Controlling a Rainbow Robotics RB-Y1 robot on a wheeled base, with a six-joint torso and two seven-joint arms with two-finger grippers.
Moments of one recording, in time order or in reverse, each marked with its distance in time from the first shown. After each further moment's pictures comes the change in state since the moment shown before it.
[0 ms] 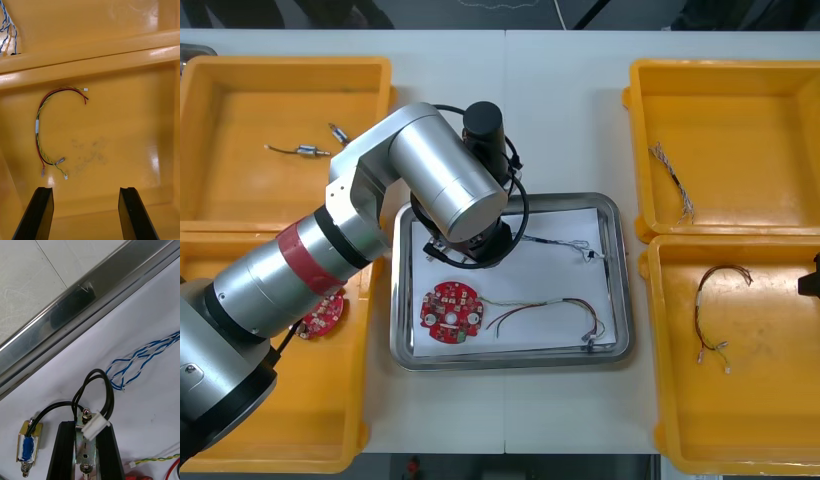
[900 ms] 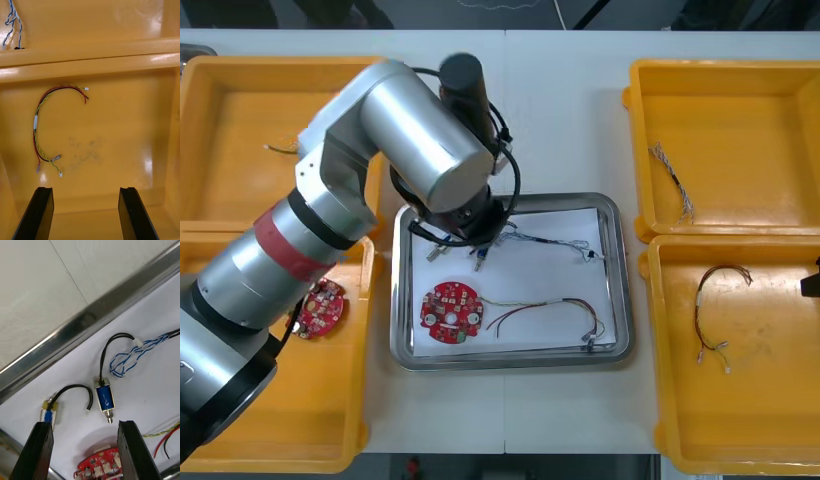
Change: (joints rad) right arm 0.000 -0.019 0.000 0.000 -0.015 0.000 0.059; left arm 0.000 0.000 0.130 -0.108 0.014 0.139 0.000
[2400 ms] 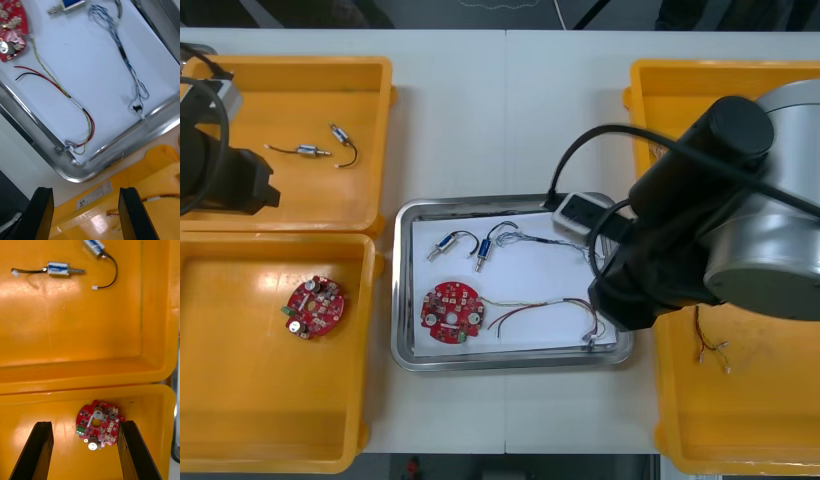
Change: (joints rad) right arm -0.615 0.069 0.893 -0.032 -0.018 -0.003 0.166; left arm 0.393 0.365 0.708 -0.416 0.213 0.191 0.000
